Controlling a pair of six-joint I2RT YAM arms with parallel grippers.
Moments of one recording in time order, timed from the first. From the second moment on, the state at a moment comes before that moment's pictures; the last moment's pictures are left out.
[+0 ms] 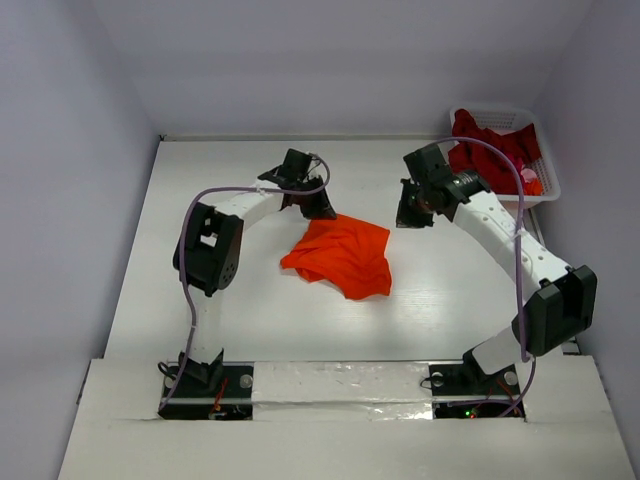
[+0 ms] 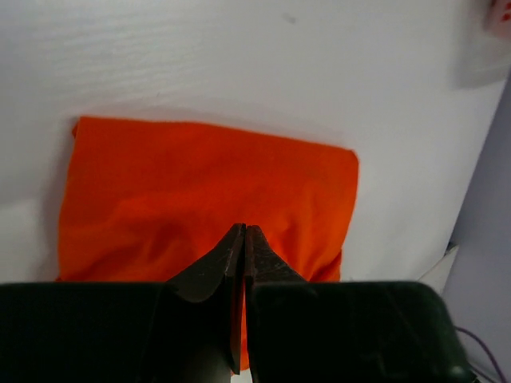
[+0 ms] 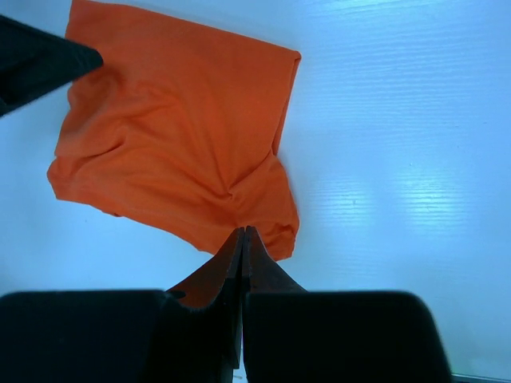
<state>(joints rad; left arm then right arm) -0.45 2.05 1.53 -0.33 0.40 -0.70 0.45 1.52 1.44 -0.92 0.10 0.60</state>
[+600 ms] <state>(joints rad) -0.56 2.02 1.40 -0.48 0.40 -0.61 0.43 1.51 1.40 -0.93 0.09 0.62</state>
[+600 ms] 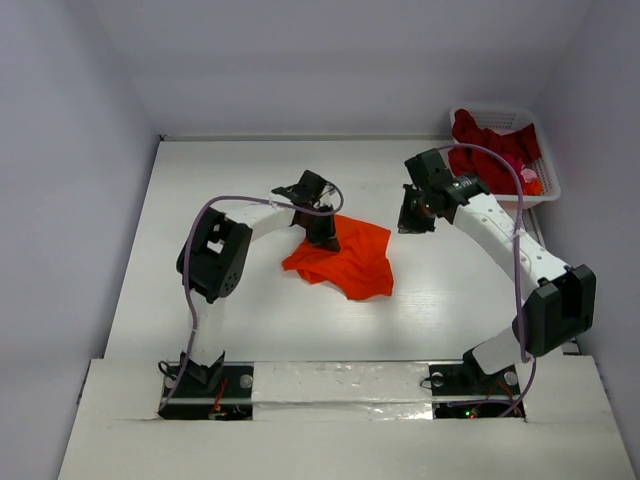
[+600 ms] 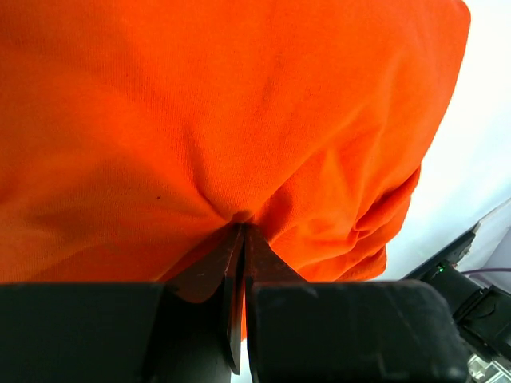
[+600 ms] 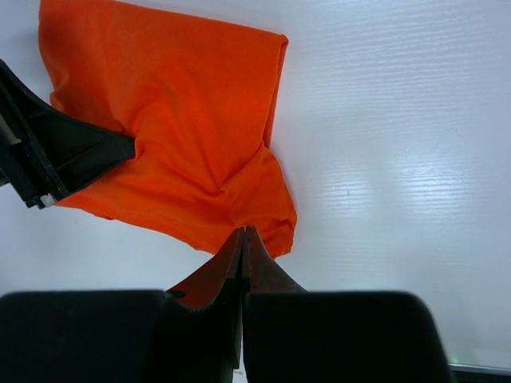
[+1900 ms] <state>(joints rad) -0.44 2.15 1.45 -0.27 0.40 -0.93 0.43 1.46 1.34 -0.93 0.10 0.63</state>
